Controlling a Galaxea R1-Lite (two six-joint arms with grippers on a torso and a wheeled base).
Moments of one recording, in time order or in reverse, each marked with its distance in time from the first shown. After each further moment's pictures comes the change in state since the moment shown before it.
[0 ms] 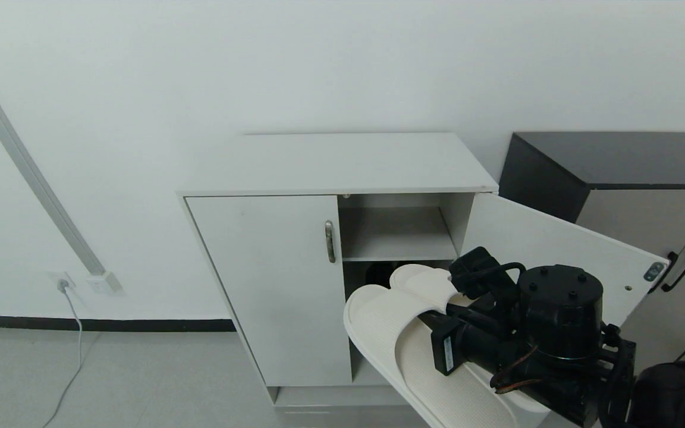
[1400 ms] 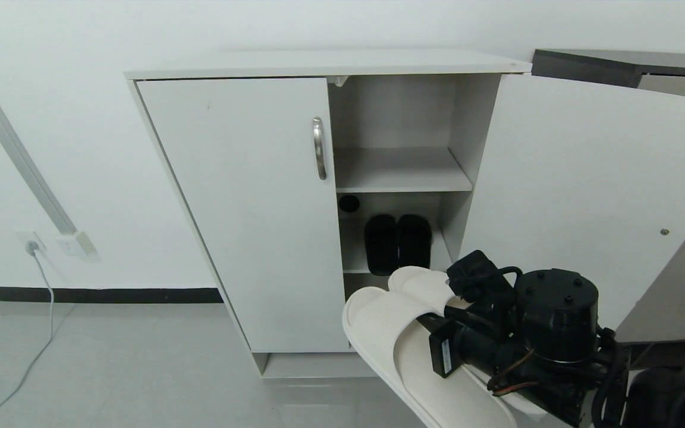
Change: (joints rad) left arm 0.000 0.000 0.000 0.000 0.000 0.001; right arm 0.002 0.019 0.009 -0.033 0.000 -0.003
